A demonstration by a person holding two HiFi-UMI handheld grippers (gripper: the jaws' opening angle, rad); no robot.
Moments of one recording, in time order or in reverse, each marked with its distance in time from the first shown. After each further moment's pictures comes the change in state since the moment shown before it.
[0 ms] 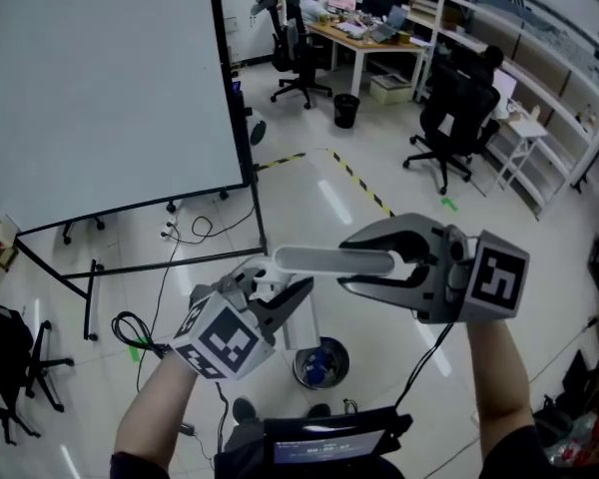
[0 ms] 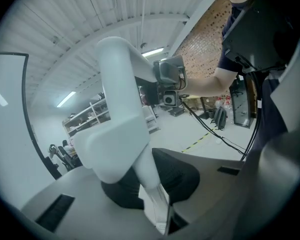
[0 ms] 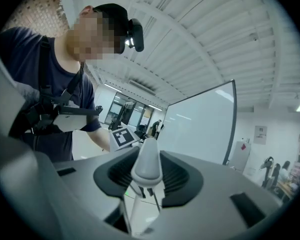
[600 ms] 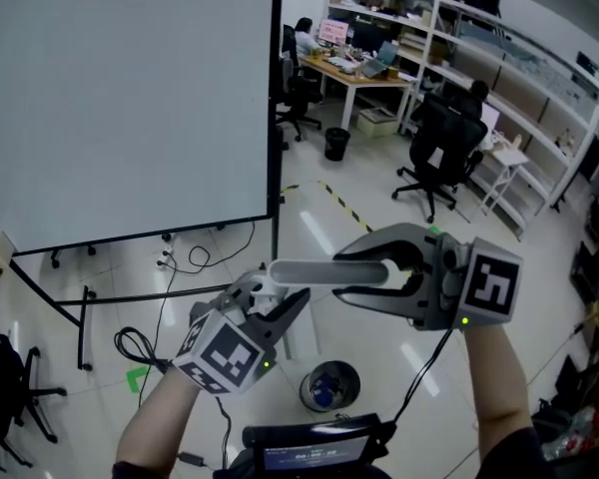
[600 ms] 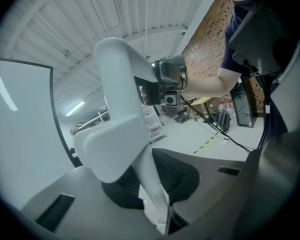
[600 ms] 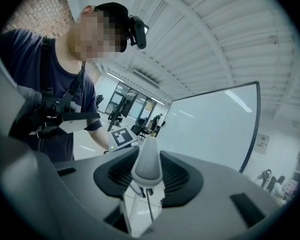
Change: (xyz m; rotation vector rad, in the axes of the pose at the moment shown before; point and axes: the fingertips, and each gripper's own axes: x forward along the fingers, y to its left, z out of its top) left arm -0.118 0.064 -0.036 0.014 -0.114 0.072; right arm 0.139 -0.001 0.049 -0.084 0.094 -0.004
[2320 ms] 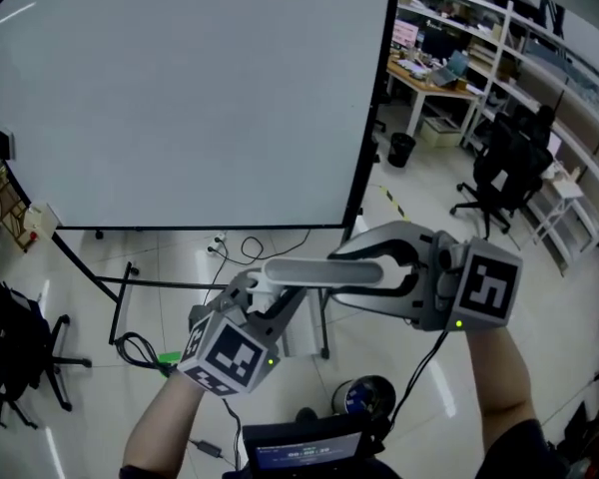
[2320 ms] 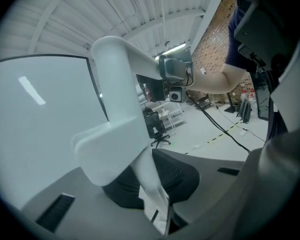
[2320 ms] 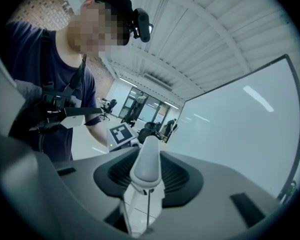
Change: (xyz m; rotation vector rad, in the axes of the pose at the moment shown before) left arm -0.093 0.094 -0.089 -0.066 0.157 0.238; right arm 0.142 -0.034 -0.003 -0.049 -0.082 0.177
